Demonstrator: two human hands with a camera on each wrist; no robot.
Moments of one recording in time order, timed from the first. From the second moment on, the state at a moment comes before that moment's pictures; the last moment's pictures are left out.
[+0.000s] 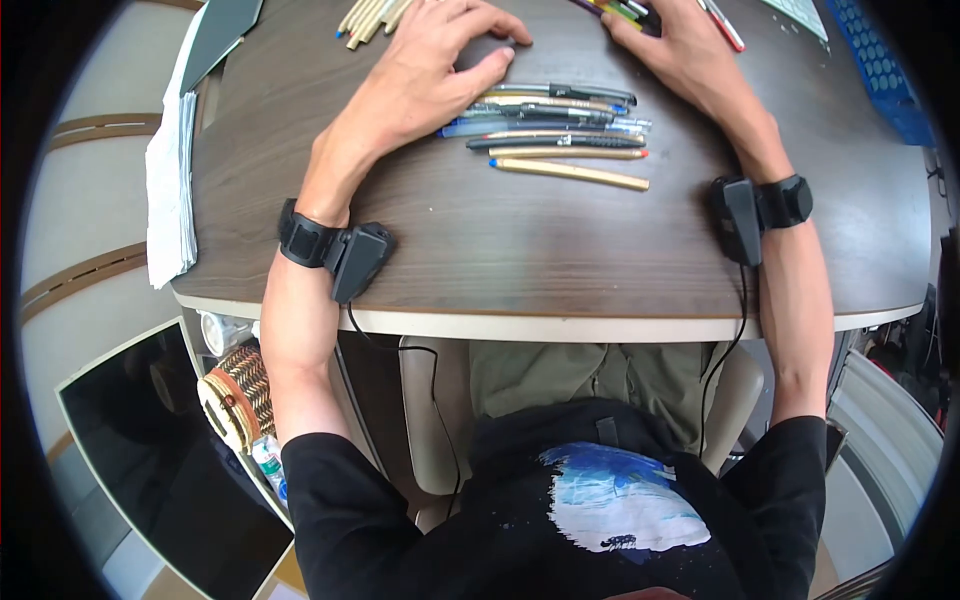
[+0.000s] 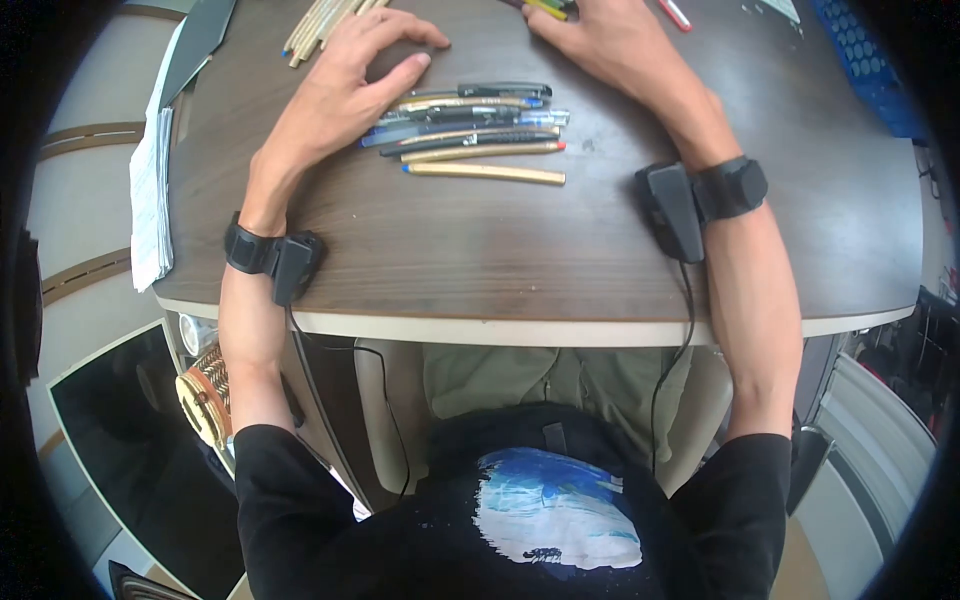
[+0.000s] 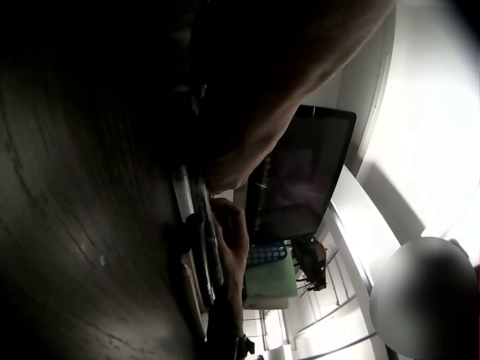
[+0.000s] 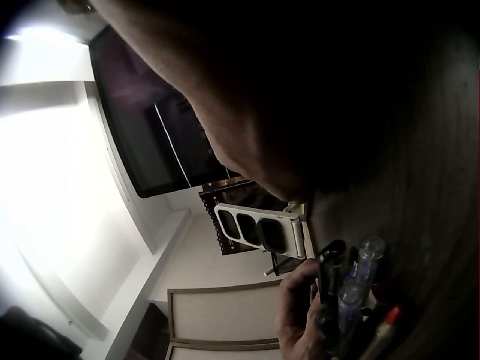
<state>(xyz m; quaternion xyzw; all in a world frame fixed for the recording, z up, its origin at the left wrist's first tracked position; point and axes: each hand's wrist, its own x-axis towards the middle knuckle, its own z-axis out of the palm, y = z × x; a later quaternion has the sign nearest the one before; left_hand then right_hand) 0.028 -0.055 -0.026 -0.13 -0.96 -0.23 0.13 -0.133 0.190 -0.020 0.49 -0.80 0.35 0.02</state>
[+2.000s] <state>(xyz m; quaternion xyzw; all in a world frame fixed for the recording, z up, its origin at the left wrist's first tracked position) 0.033 -0.064 -0.013 -0.12 -0.94 -0.32 0.07 -0.147 0.190 -0.039 0.48 -0.80 0.36 0.03</state>
